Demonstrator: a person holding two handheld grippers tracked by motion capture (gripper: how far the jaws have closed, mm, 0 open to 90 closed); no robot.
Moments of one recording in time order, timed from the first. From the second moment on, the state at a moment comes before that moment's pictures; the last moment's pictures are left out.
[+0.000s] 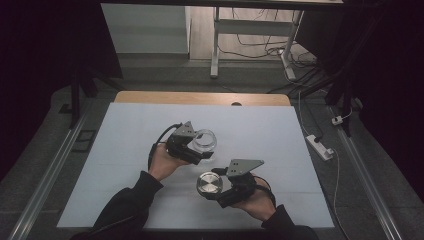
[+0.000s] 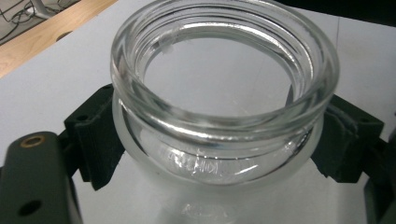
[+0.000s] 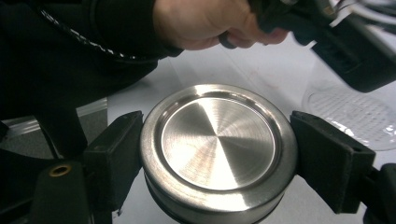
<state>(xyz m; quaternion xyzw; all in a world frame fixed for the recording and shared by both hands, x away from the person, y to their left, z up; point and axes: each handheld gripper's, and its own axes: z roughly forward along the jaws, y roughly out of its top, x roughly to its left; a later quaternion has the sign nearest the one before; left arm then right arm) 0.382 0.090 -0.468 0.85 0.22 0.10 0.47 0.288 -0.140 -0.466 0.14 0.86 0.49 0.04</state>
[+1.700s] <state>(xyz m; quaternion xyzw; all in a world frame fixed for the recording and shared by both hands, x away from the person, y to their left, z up) 0.413 0.089 -0.511 0.85 0.25 0.12 0.45 0.307 -0.112 -0.535 0.14 0.90 0.41 0.06</state>
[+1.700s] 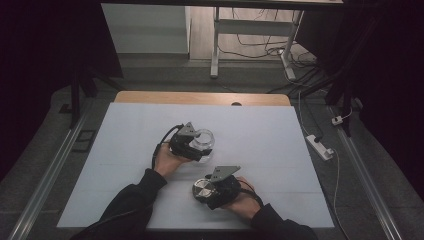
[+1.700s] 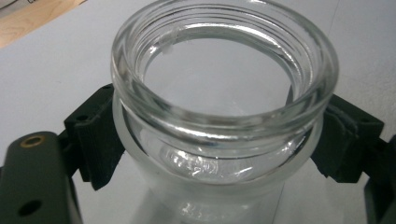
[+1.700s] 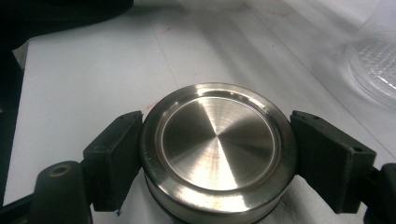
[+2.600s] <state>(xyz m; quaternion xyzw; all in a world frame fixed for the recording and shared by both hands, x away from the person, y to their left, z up) 0.410 0.101 -0.510 0.85 0.27 0.09 0.44 0.307 -0.112 -0.530 0.15 0.90 0.41 0.07</state>
